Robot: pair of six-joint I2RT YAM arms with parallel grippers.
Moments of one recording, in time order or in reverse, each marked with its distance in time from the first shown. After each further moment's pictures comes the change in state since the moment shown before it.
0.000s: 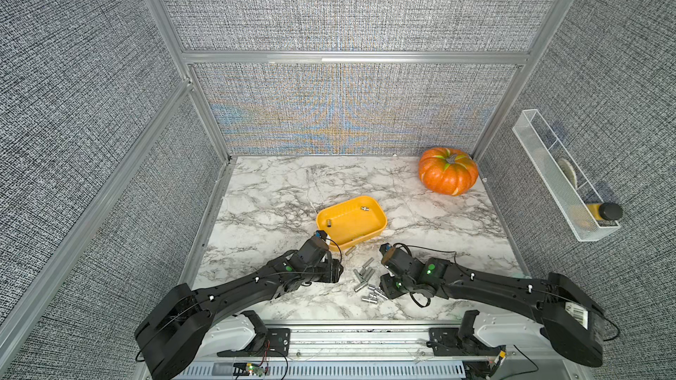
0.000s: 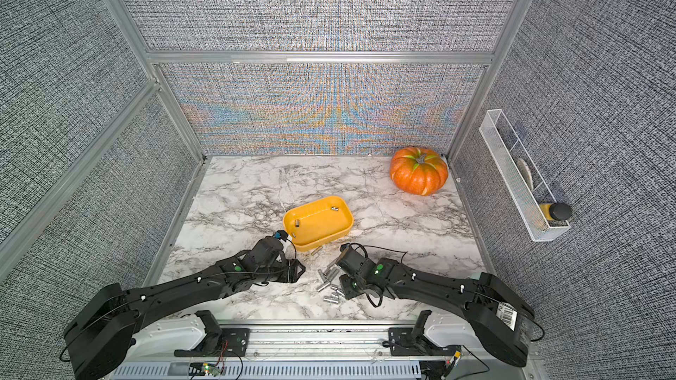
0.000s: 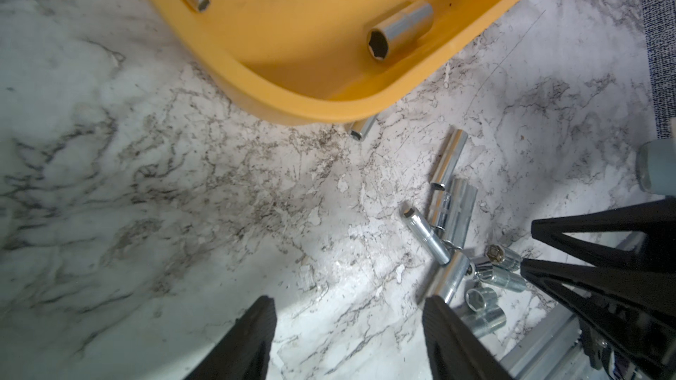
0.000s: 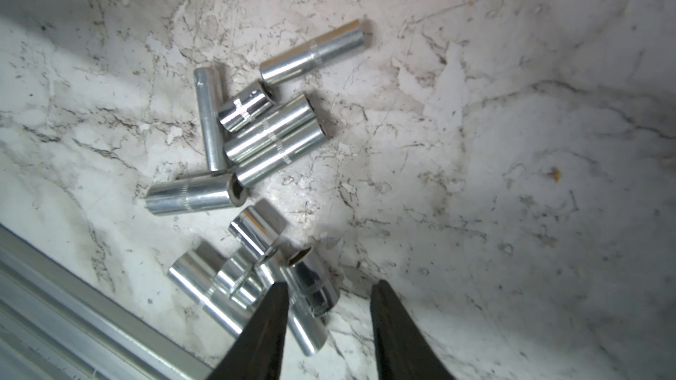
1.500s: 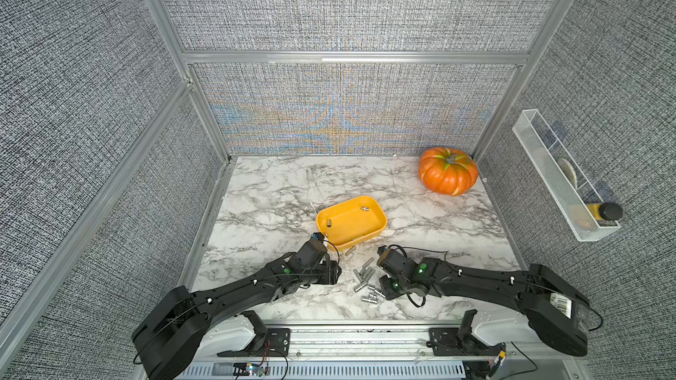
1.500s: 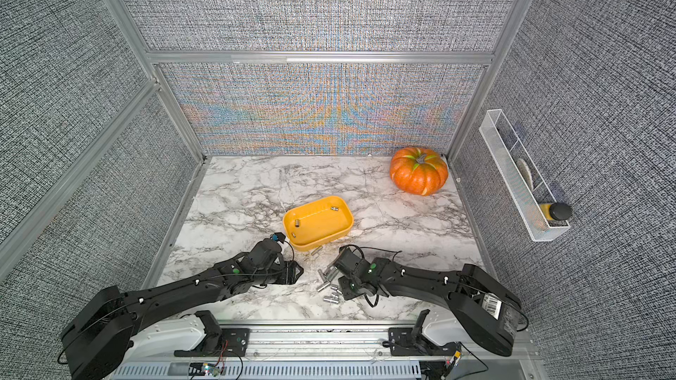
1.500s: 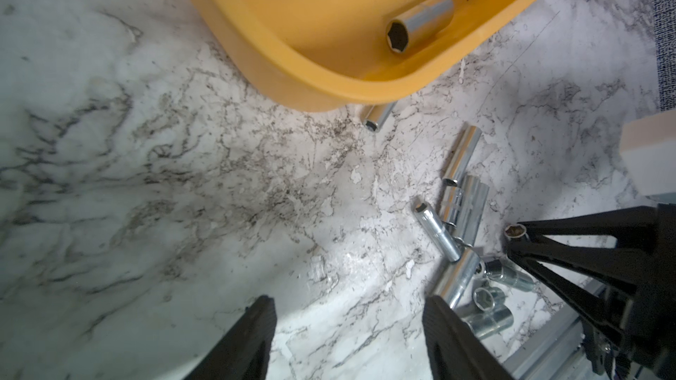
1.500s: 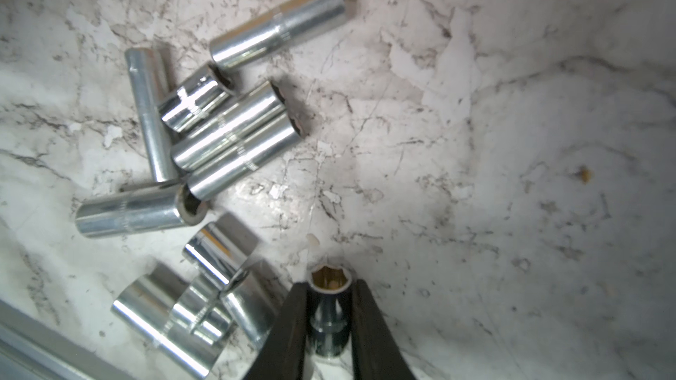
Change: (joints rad) left arm 0.000 -0.011 -0.021 0.000 -0.011 -0.026; right arm 0.000 0.087 -0.006 0.023 0.023 0.022
